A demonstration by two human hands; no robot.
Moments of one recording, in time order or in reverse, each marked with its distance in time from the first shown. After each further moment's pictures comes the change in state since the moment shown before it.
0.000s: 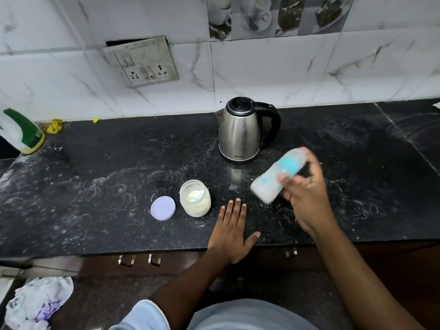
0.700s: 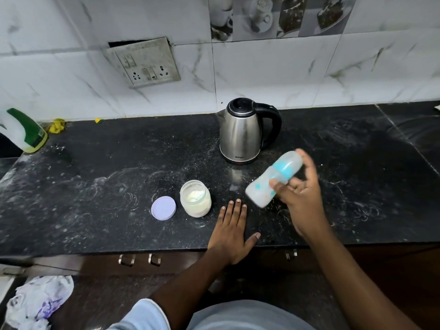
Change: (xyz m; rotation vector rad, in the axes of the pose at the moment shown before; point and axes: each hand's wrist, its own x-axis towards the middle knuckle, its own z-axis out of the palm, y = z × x) left_hand 0.000 0.000 0.002 0.009 0.023 0.001; right_hand -0.007 0.004 0.005 -0.078 -0.062 -0.063
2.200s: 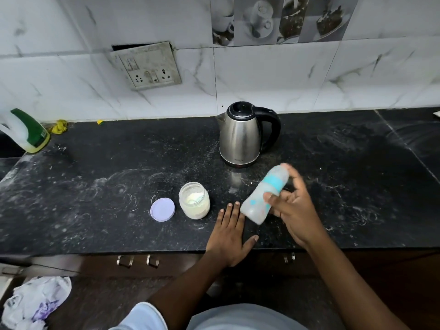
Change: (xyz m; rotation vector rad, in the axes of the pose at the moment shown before) left_hand 0.000 0.000 0.001 -0.018 0.009 -0.003; right_hand -0.010 0.002 -0.003 0.056 -0.048 0.159
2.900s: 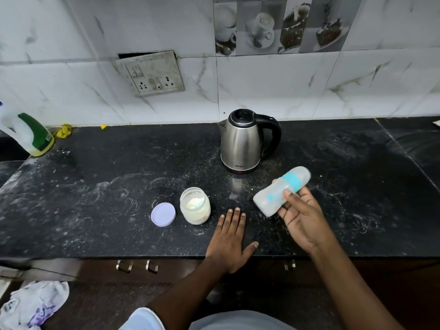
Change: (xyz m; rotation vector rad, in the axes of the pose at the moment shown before) left_hand -0.001 0.003 -0.004 0.002 -0.029 -0.019; right_hand 0.007 -0.004 -0.016 0.394 -0.010 0.087
